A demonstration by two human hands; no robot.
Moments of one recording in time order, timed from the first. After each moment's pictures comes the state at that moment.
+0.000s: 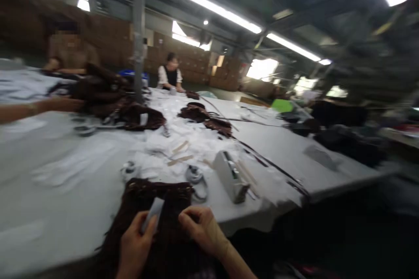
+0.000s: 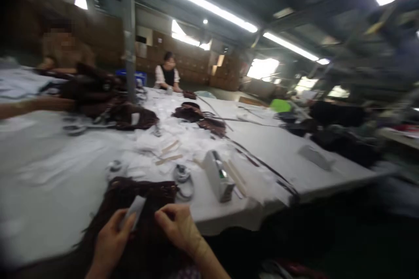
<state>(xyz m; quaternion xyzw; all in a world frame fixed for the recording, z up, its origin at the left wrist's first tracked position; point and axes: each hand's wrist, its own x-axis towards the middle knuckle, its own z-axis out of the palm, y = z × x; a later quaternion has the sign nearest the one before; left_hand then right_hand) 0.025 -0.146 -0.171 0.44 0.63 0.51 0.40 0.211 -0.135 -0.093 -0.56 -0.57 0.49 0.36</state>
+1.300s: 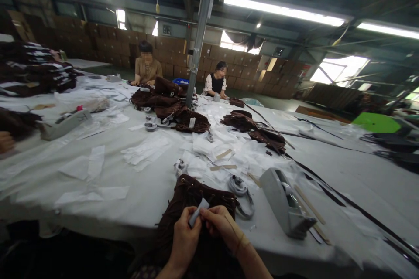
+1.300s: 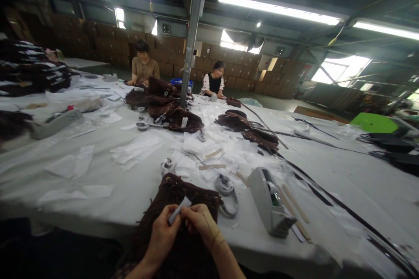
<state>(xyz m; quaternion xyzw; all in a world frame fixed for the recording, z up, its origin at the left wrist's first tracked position) 0.009 -0.140 -0.169 0.43 0.58 0.56 0.41 0.131 -0.079 -0.142 -0.53 -0.56 0.60 0.20</state>
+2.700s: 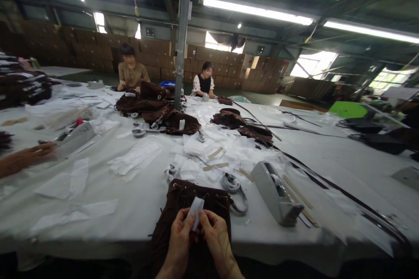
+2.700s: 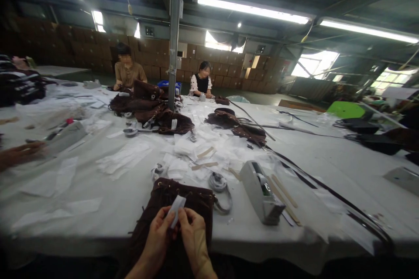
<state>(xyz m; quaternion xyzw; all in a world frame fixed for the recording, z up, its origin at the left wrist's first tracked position) 0.017 -0.133 -0.176 0.21 0.40 0.64 0.62 0.114 -0.115 -0.149 -0.51 -0.50 0.56 0.42</state>
